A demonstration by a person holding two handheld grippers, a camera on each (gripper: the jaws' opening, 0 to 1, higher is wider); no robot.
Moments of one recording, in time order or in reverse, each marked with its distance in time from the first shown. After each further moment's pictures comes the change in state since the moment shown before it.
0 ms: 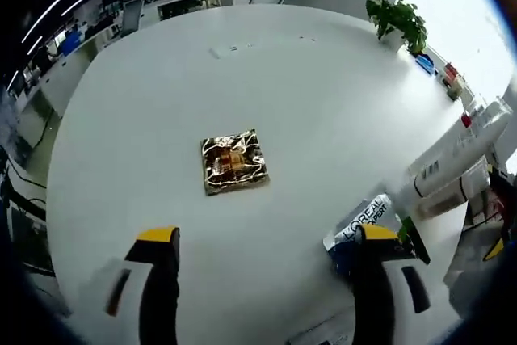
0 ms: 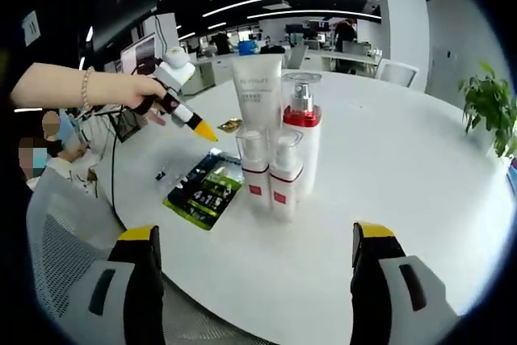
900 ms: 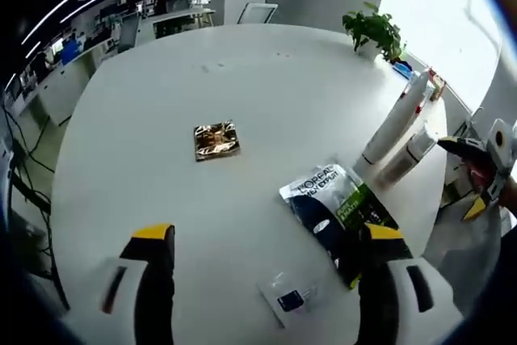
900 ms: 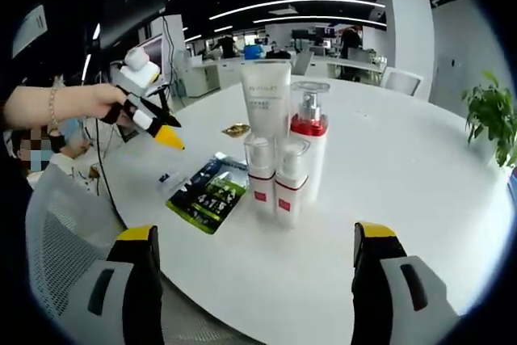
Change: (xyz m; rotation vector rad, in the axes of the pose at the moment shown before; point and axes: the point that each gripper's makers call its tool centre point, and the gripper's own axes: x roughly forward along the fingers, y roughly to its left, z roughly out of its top) left arm -0.057 -0.025 -0.037 0.028 -0.098 -0.058; right arm -0.001 0.005 0.007 -0.035 -0.025 0.013
